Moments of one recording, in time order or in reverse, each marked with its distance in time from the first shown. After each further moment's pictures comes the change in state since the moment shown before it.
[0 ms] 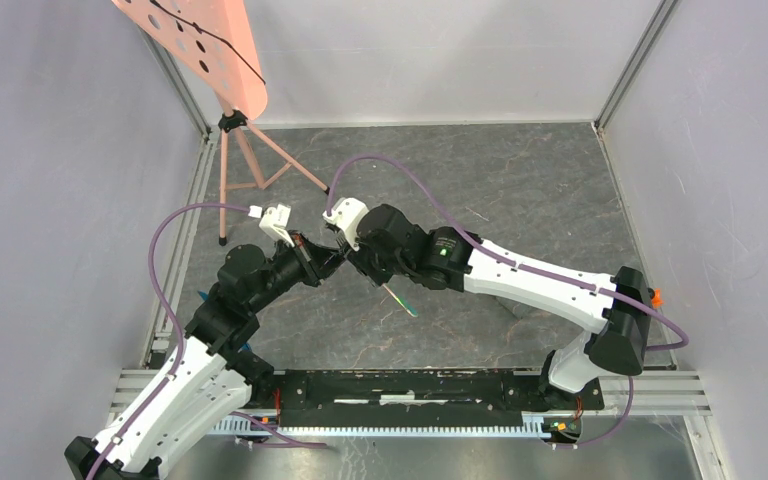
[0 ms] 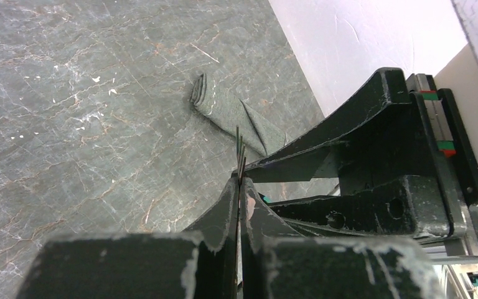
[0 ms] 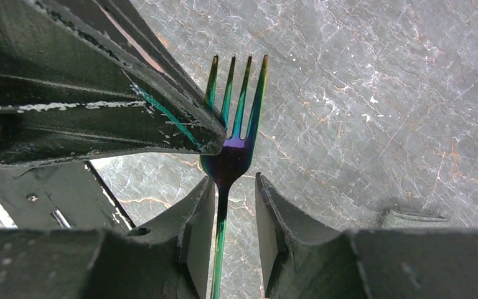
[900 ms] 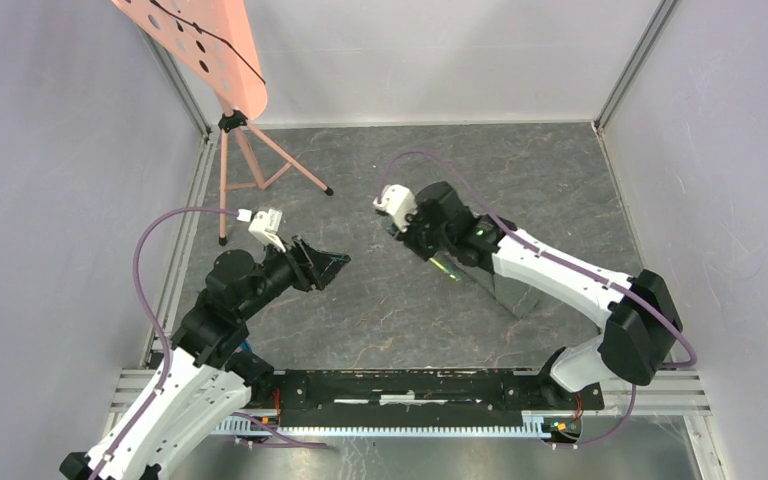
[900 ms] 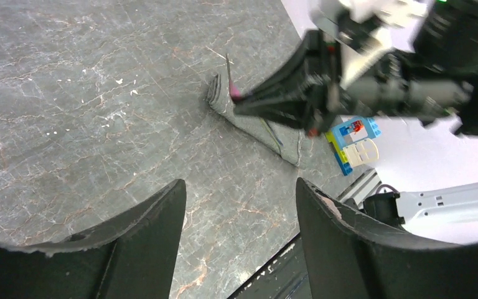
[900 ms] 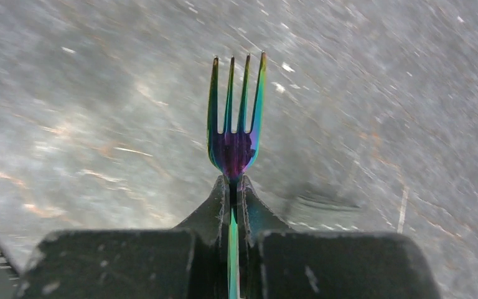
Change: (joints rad) left arm 0.000 -0.051 0.049 -0.125 -0.039 0.064; right arm -0.270 -0.102 -0.269 0.168 -0.189 -0.287
